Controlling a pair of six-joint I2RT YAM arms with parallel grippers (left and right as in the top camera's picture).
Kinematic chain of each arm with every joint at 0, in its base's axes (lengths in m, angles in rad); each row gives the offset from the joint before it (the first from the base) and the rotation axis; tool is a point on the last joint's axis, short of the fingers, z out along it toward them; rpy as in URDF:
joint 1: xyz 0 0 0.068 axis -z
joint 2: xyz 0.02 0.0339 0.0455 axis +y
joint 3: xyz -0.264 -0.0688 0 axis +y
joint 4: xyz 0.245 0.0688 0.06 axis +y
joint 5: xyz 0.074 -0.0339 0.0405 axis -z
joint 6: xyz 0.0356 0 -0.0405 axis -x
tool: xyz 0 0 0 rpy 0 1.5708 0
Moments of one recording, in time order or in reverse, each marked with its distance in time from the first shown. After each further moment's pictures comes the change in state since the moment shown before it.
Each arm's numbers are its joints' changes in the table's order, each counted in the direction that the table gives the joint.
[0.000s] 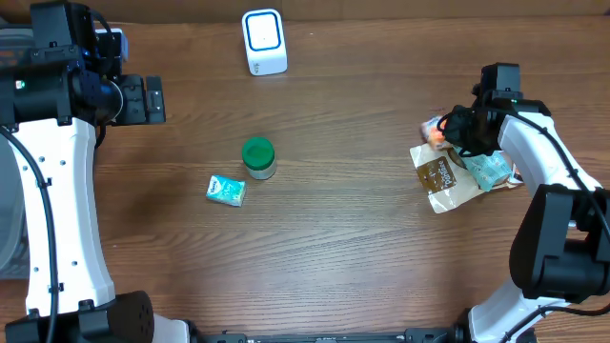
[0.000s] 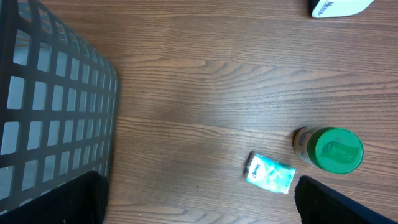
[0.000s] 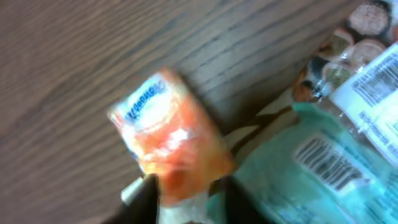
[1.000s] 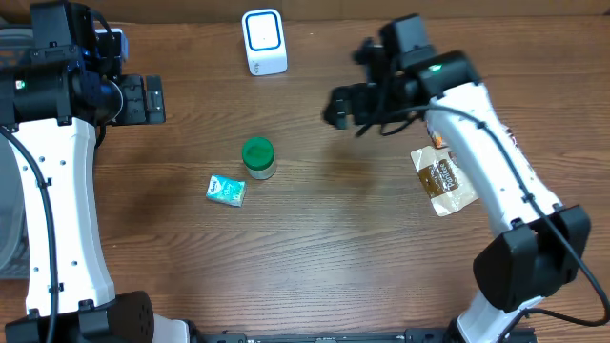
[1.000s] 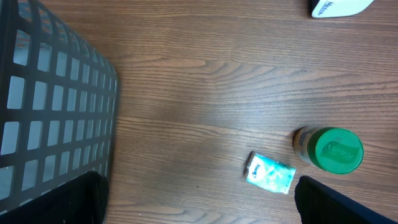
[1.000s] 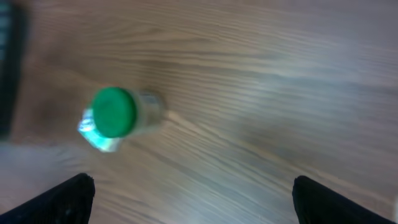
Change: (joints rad) left arm 0.000 0.000 0.000 0.000 0.000 0.000; right arm -0.476 0.000 -0.460 0.337 -0.281 0.195
